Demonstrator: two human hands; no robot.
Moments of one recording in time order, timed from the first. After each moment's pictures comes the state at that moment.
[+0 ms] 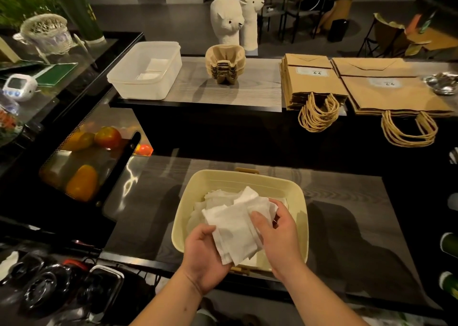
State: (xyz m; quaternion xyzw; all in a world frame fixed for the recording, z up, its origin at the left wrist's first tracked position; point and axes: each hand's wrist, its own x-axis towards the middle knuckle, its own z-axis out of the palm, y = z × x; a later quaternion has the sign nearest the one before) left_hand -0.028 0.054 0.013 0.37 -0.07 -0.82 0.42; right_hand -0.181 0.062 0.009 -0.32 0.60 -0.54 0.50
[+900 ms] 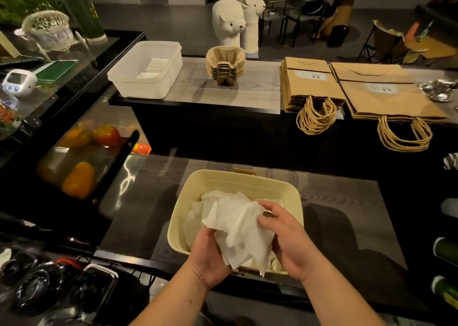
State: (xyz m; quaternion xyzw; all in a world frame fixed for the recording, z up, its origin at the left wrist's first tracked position) left_hand -0.048 0.051 0.015 0.37 -0.07 -0.84 0.39; right_hand -0.217 0.062 0.035 -0.26 0.52 -0.44 0.69
